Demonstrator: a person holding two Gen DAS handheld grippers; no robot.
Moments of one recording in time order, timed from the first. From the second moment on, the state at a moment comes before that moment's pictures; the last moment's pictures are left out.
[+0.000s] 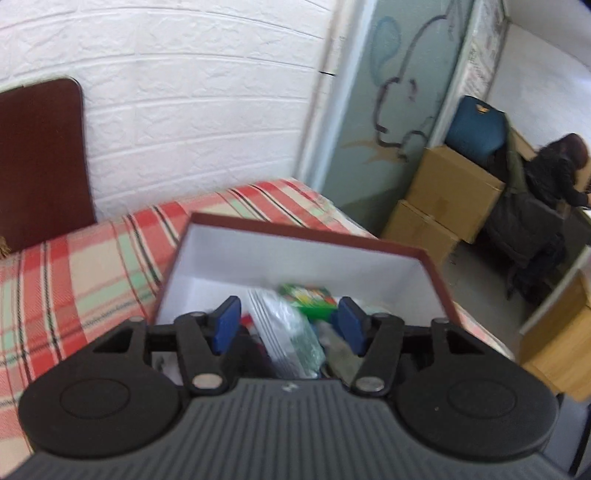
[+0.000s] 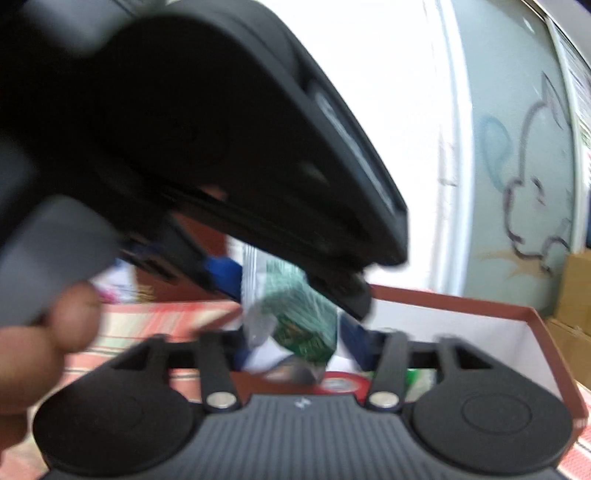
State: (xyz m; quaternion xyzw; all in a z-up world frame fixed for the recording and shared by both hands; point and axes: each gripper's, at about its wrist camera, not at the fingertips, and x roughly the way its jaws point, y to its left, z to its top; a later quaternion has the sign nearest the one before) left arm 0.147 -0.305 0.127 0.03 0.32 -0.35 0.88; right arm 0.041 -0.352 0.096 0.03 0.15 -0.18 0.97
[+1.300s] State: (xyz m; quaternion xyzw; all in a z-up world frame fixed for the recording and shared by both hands) left arm 0.051 -0.138 0.085 0.10 0.32 -0.13 0.93; right arm -0.071 -0.274 0.107 0.13 0.20 -0.12 0.97
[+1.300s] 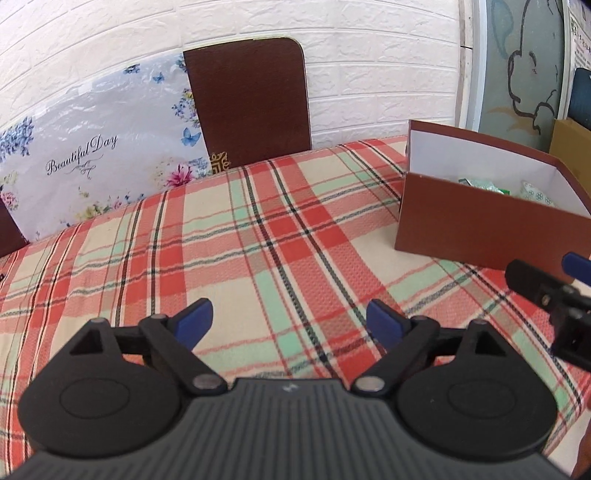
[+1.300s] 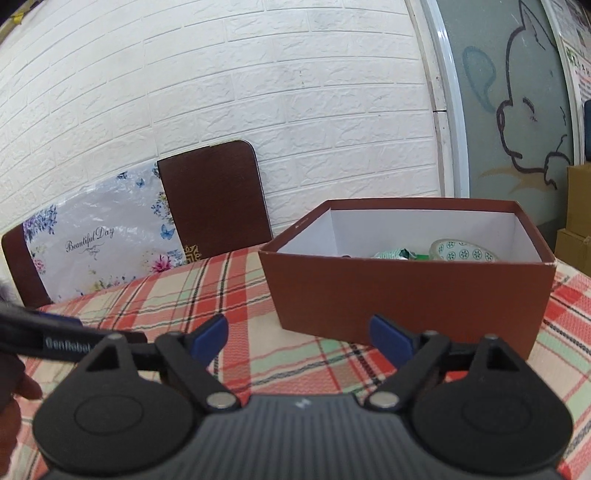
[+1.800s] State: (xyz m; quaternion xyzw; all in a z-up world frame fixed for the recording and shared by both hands) left arm 0.002 -0.125 0.079 0.12 0.31 -0.16 0.93; right arm -0.105 -0.254 0.113 0.18 0.22 -0.14 0.95
